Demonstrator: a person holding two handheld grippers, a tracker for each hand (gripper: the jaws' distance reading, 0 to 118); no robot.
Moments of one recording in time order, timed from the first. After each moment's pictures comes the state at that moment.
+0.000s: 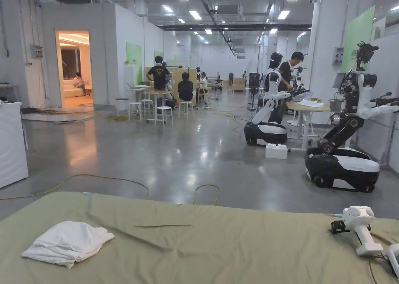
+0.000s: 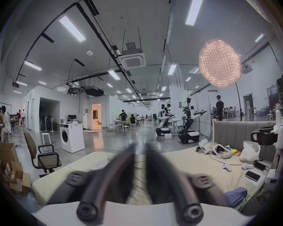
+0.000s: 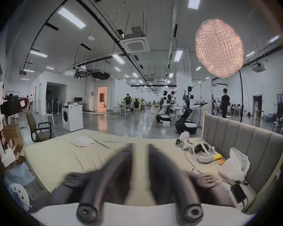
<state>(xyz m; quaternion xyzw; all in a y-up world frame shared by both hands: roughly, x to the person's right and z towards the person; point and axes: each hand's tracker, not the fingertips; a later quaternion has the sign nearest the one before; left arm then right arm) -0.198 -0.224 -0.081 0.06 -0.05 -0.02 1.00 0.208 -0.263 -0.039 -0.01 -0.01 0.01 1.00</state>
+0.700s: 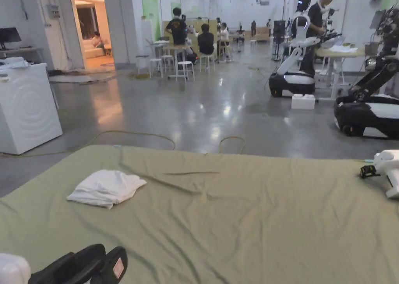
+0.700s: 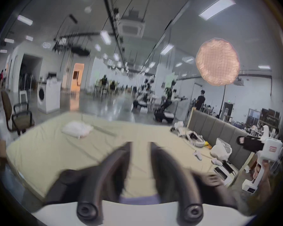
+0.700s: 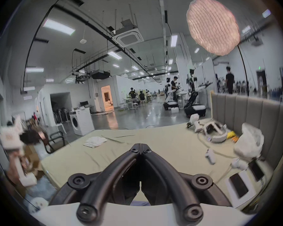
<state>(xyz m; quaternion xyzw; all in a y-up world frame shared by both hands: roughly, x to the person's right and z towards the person) -0.243 -0.291 -0.146 -0.15 -0.16 0.10 0.97 0.219 -0.285 -0.031 -0.05 0.04 -0.12 0.99</state>
